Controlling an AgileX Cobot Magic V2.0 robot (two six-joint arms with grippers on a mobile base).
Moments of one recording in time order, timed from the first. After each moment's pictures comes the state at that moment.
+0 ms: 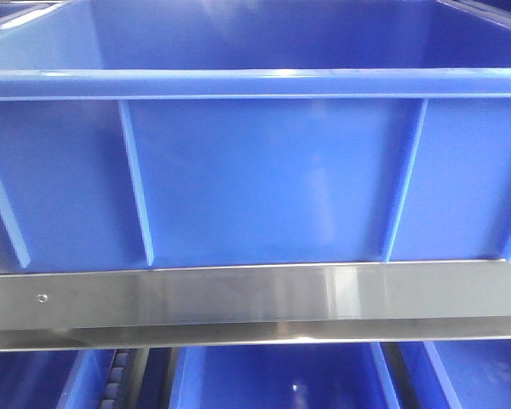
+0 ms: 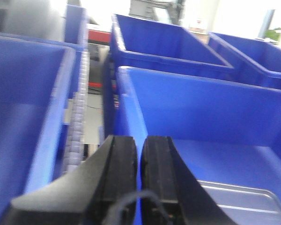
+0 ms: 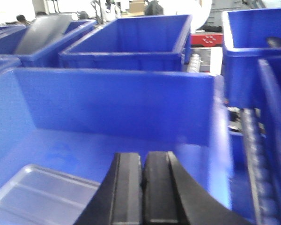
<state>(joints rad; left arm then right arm) -0.22 0.47 -0.39 0.36 -0.07 -0.49 0.22 0.64 -0.40 -0.10 -0.19 0.19</state>
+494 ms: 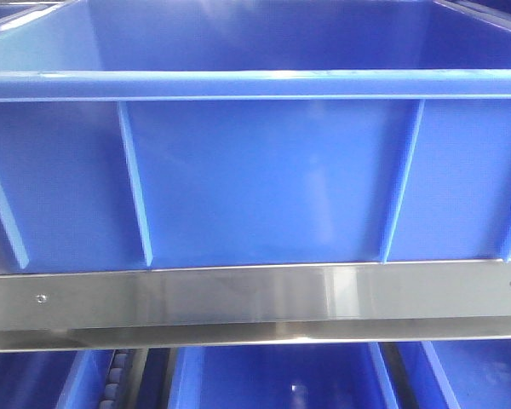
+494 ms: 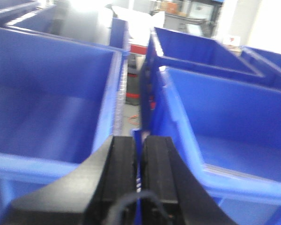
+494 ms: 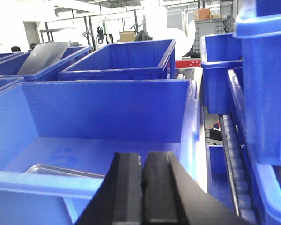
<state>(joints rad) -0.22 0.00 -0.31 0.37 0.34 -0.49 0.21 0.03 -0.23 -0.09 0.13 0.20</state>
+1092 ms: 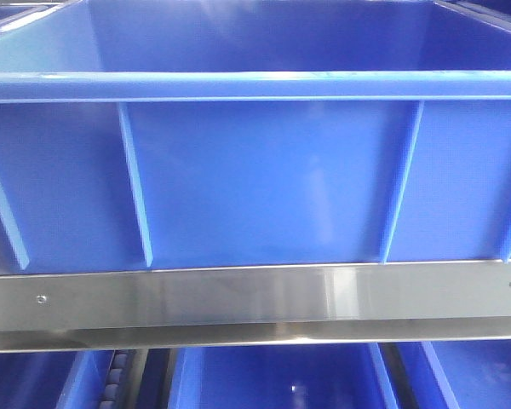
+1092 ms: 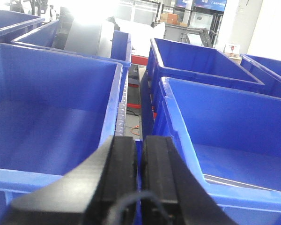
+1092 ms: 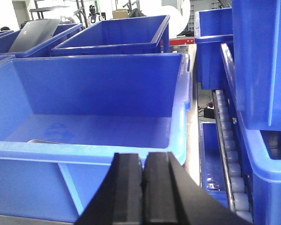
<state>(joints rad) -0.22 -0.01 -0.31 0.39 0.29 -0.49 0.21 -0.01 -0.23 -0.09 0.26 0.20</state>
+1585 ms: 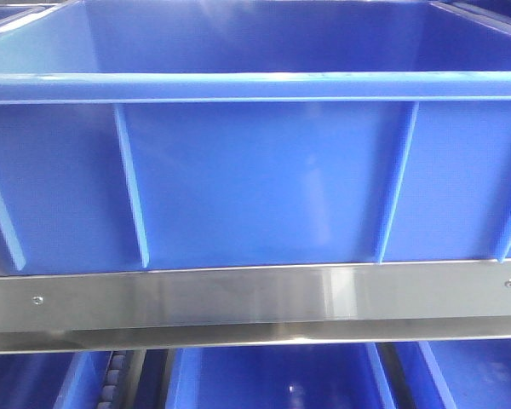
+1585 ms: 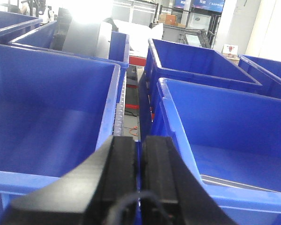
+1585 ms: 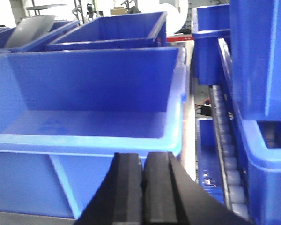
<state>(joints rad) -0.22 -0.01 -0.31 0.39 0.29 -0.49 0.18 -0.01 -0.17 -0.09 0.21 0.20</state>
